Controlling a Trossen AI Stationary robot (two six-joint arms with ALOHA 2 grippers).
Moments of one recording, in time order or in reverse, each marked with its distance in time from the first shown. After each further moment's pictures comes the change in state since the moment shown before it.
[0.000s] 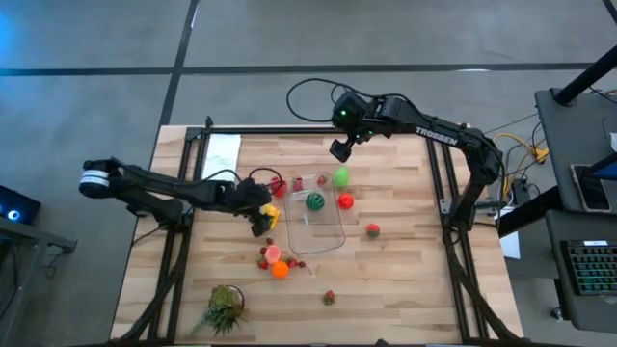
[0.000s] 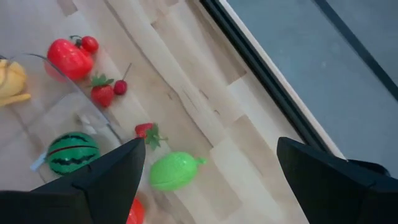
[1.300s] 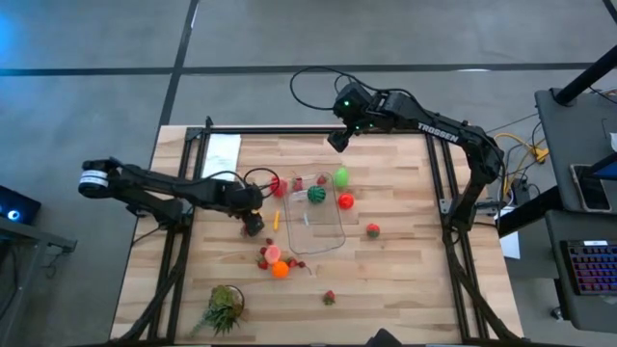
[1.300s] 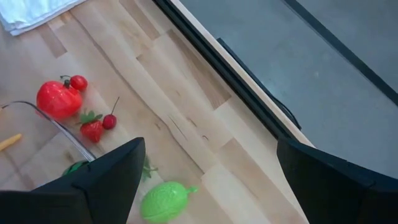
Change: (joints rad) left arm 0.006 -0.019 0.032 -0.270 0.014 -0.179; right arm -0.047 -0.002 -0.003 0.096 0.001 0.031
